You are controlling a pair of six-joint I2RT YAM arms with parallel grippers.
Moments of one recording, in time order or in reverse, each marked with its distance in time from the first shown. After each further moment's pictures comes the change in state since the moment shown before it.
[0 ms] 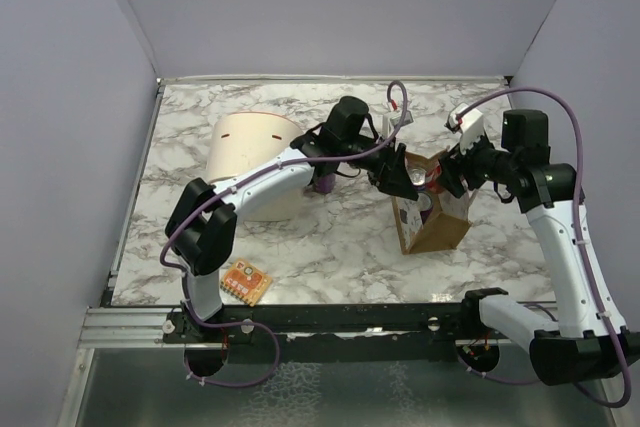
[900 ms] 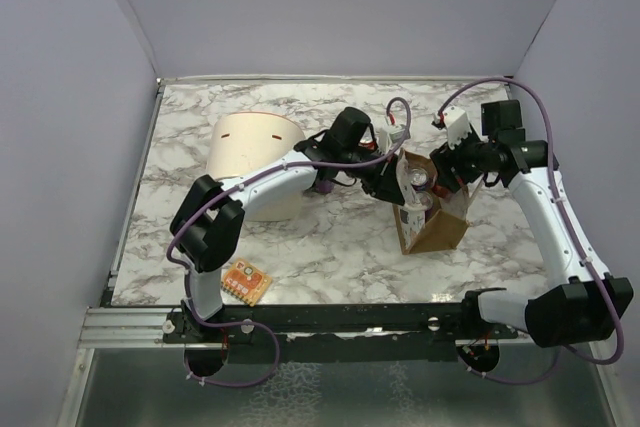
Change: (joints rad) left arm 0.002 0.039 -0.021 -0.107 -0.072 0.154; right arm 0.000 0.189 -0.002 0.002 0.132 -0.042
